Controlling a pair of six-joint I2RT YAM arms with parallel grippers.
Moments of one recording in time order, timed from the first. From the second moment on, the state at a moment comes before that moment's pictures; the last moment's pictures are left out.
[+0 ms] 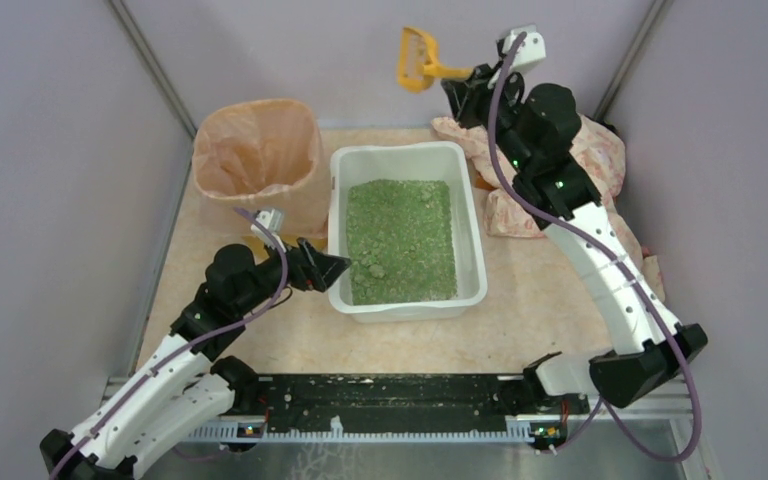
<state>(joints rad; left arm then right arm) -0.61 0.64 0.58 -0.12 0.14 -0.58 0.50 1.36 1.63 -0.05 -0.05 0.12</state>
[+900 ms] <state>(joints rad) -0.61 0.66 0.53 -0.05 0.17 -0.58 0.48 1.62 1.48 -0.52 0.24 0.02</state>
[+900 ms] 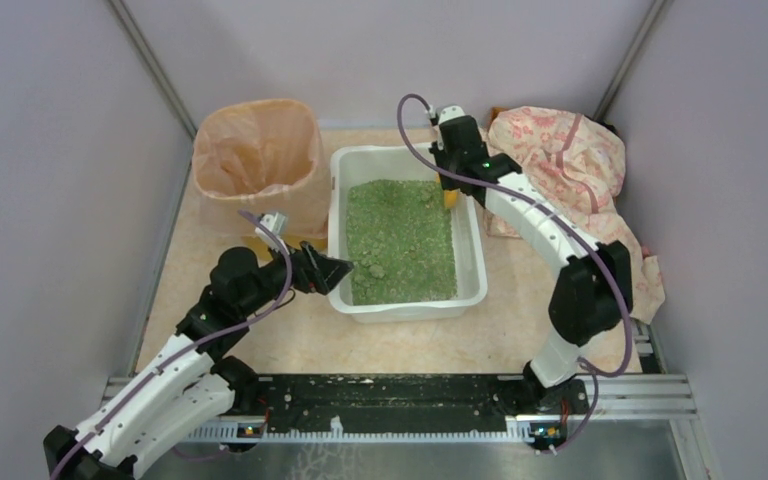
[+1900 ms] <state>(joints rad) -0.61 0.55 0.51 -0.12 0.09 -0.56 0.63 1.98 1.89 -0.66 0.11 -0.03</state>
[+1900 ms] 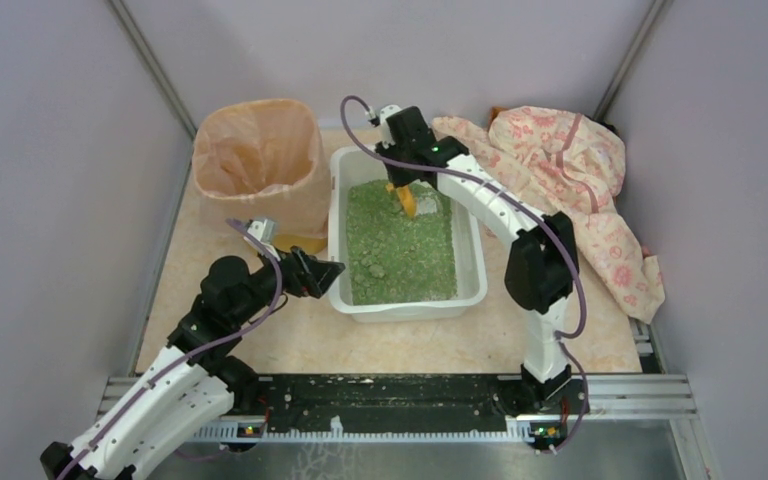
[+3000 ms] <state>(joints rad) -0.61 0.64 0.51 -0.08 0.13 -0.57 0.28 1.83 1.31 -0.07 -0.56 0.50</state>
